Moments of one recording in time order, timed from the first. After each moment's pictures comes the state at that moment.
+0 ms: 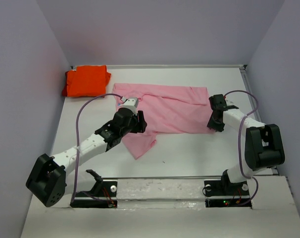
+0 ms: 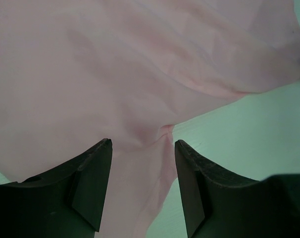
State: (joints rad) left arm -0.67 1.17 0.66 -0.04 -0.11 -0.46; right arm 0.15 1.56 0.91 -0.56 0.34 0.58
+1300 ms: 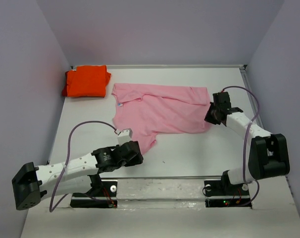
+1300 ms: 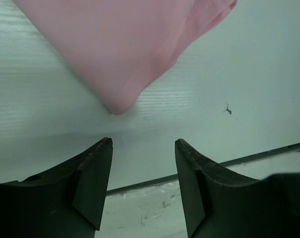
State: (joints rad) left arm -1.07 0.90 0.48 -0.52 -0.34 -1.09; right arm 0.15 1.44 0.87 -0.38 0.12 0.52
